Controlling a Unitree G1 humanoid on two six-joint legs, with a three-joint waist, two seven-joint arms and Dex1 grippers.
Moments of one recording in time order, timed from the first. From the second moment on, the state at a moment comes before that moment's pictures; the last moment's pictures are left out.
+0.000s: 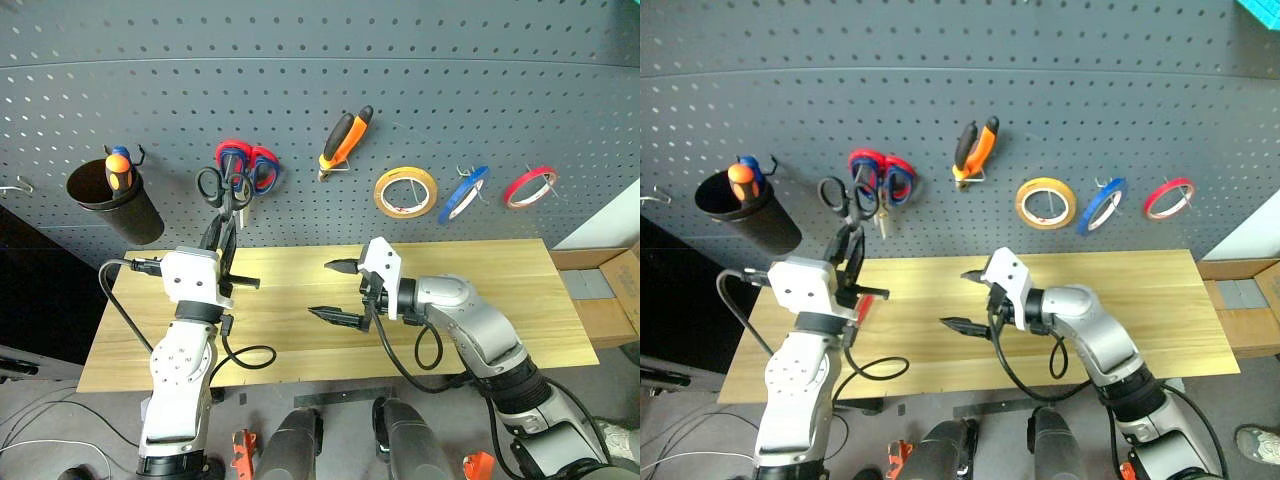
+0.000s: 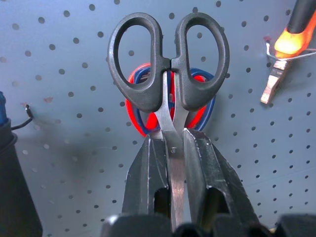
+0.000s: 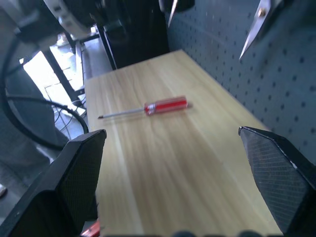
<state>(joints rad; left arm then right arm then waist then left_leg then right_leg) -0.05 0.22 0.12 -0.33 0.00 -0.09 -0.11 -0.49 -0.31 0.34 -0.17 0.27 0.49 0.81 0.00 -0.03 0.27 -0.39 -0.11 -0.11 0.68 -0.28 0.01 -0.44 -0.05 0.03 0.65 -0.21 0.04</state>
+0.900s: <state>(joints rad) -0.19 0.22 0.12 -0.19 0.00 0.02 -0.10 -0.55 -0.30 0.33 -0.23 0.28 0.49 0.78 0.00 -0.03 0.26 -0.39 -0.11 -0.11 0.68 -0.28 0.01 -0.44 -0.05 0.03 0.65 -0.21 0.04</state>
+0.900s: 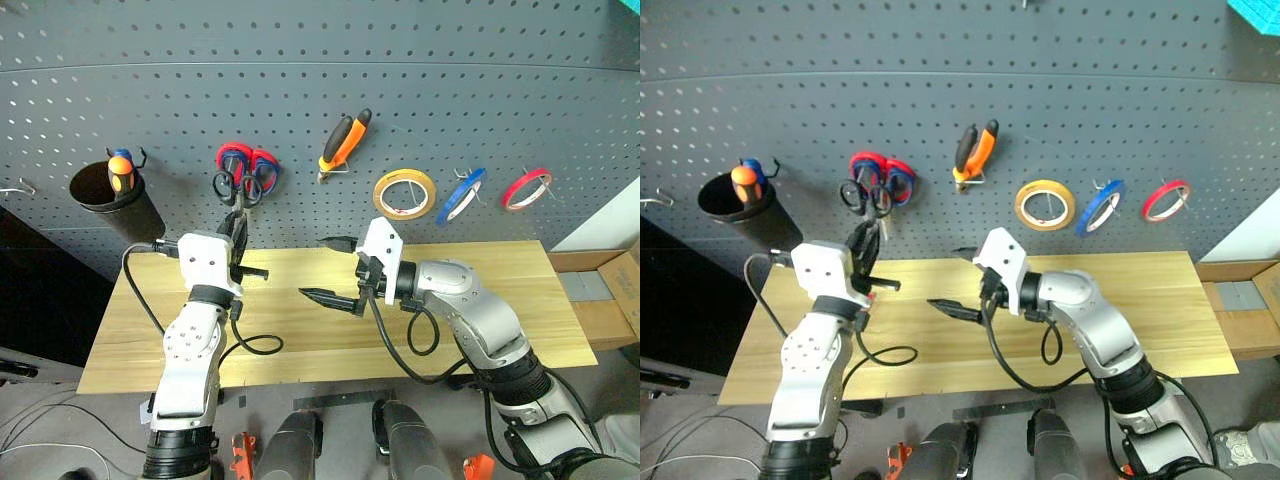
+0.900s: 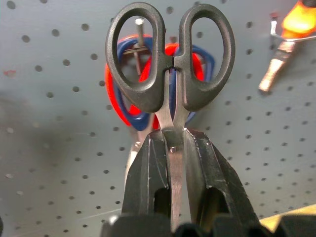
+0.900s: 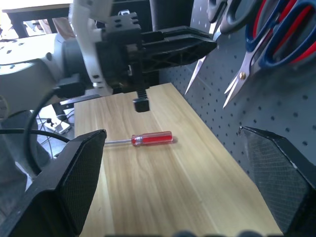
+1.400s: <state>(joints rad) -0.32 0.22 0.12 -0.04 0.00 0.14 -0.07 -0.56 -0.30 0.33 -0.24 0.28 0.49 0.78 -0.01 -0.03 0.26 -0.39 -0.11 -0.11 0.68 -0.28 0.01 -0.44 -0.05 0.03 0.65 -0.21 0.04</state>
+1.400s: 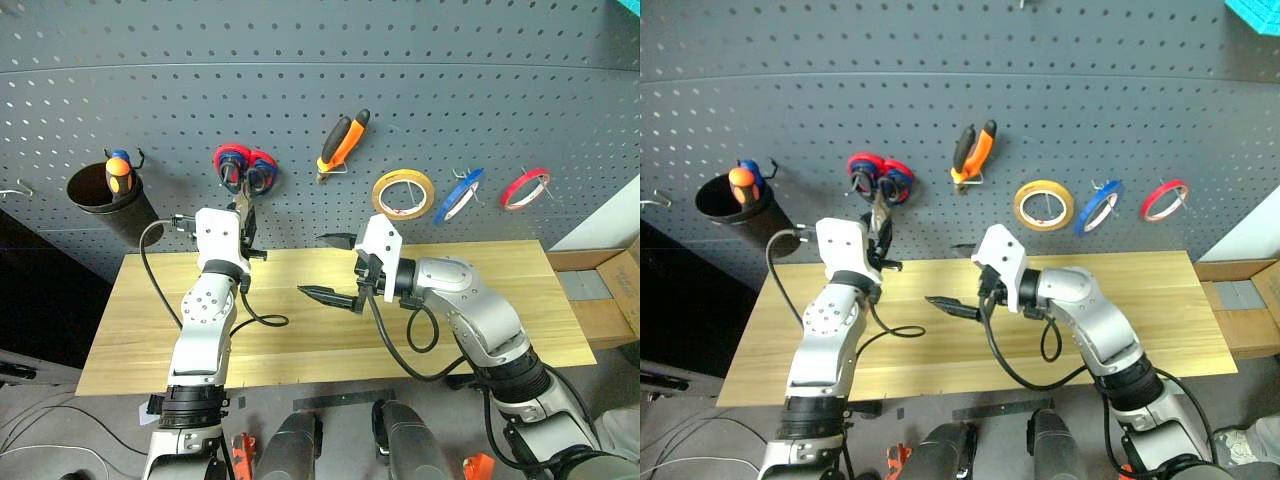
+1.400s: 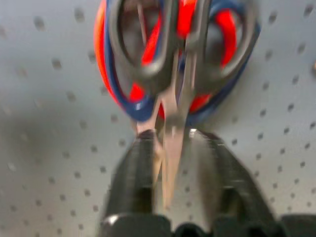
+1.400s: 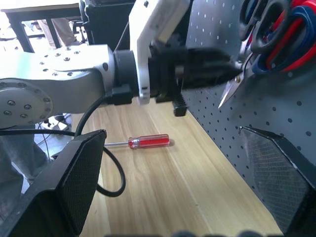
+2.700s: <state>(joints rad) -0.38 0.50 0.14 0.34 -0.12 0.89 -0.29 -0.56 -0.33 0.36 -0.27 0.28 0.52 0.80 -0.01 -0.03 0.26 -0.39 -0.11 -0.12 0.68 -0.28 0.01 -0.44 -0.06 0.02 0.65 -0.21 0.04</state>
